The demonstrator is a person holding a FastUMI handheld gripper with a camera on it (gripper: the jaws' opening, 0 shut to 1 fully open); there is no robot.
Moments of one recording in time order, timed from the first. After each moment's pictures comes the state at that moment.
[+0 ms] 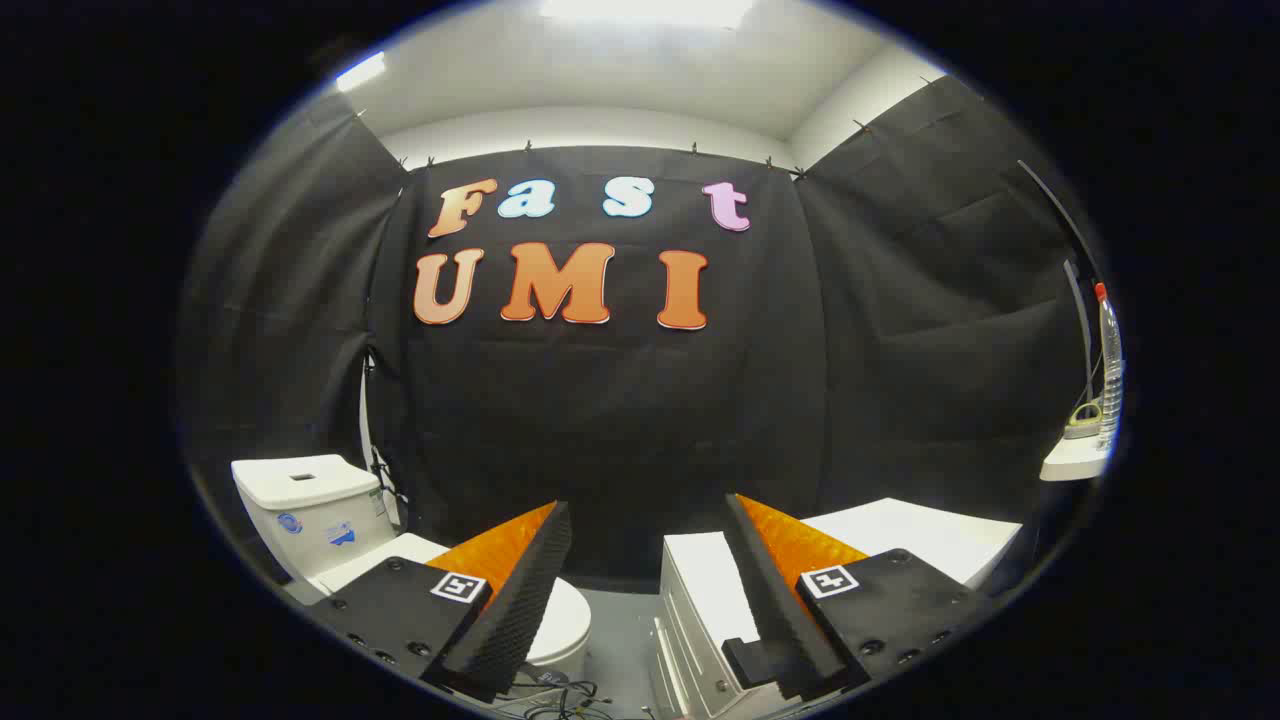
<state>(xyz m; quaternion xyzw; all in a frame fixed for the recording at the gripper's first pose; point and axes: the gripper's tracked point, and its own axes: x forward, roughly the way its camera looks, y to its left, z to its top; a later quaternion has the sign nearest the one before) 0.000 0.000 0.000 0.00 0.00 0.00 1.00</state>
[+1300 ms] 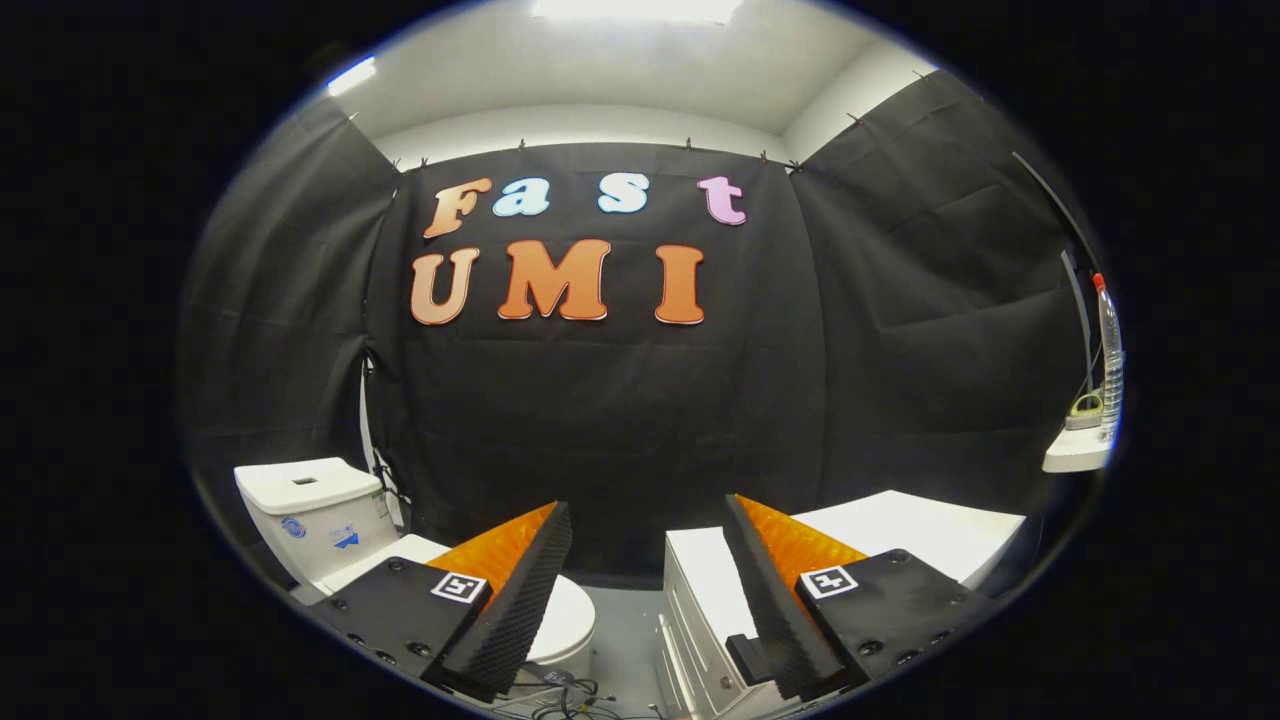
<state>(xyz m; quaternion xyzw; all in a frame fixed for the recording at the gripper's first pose) -0.001 -0.004 -0.002 0.02 0.01 0.00 1.00</state>
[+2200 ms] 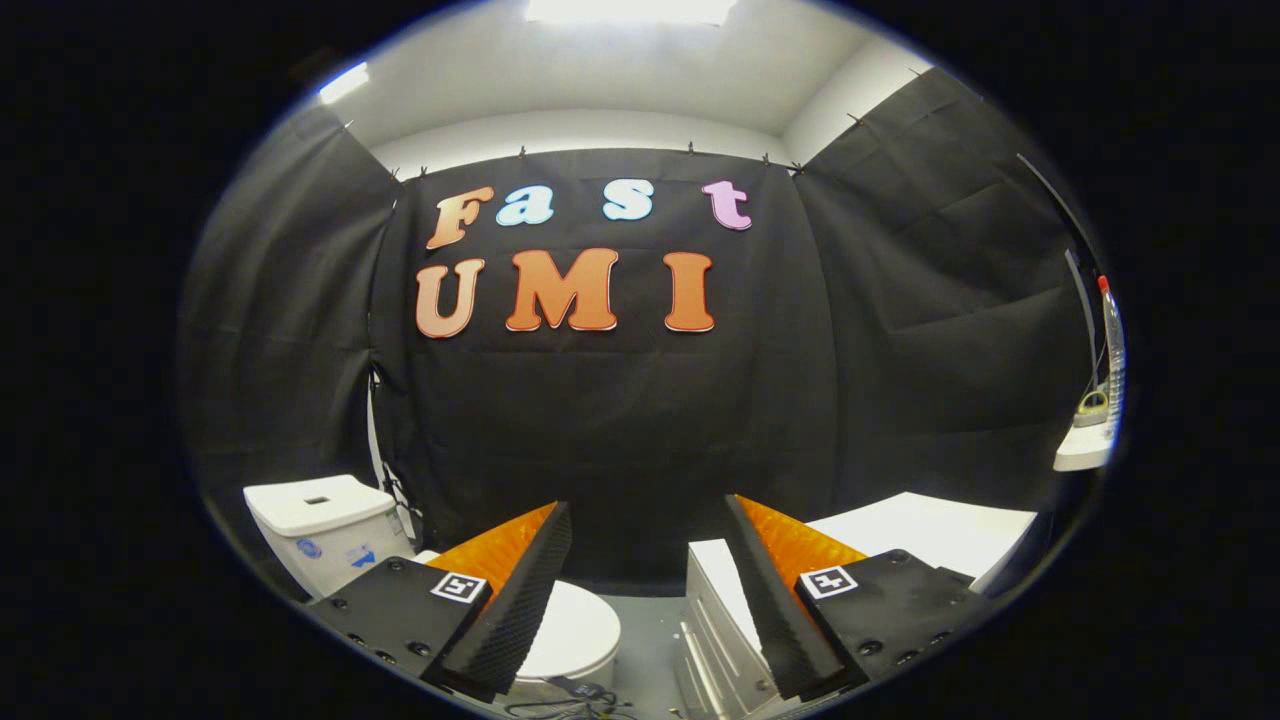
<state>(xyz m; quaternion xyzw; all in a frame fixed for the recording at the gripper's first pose) 0.018 0.032 0.021 0.04 0.00 0.00 1.00</state>
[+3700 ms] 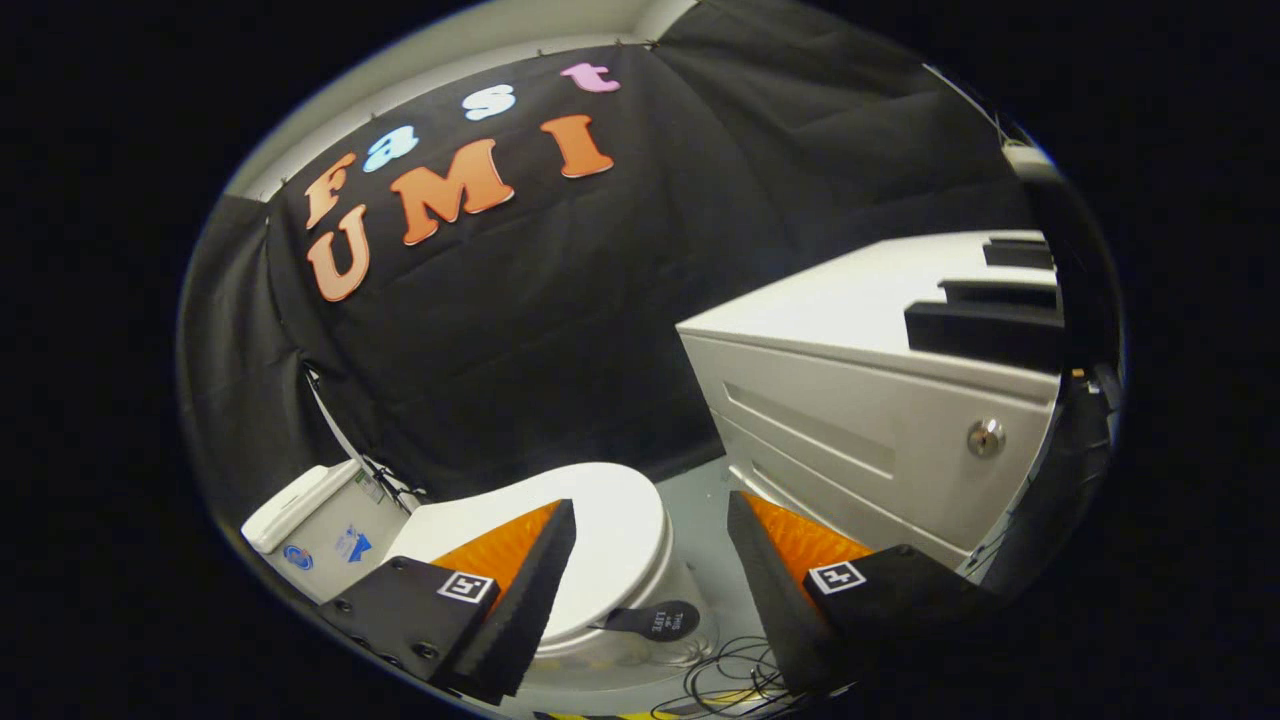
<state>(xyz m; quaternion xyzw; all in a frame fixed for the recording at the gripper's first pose) 0.033 0.047 -0.263 0.25 0.18 -0.09 0.95</state>
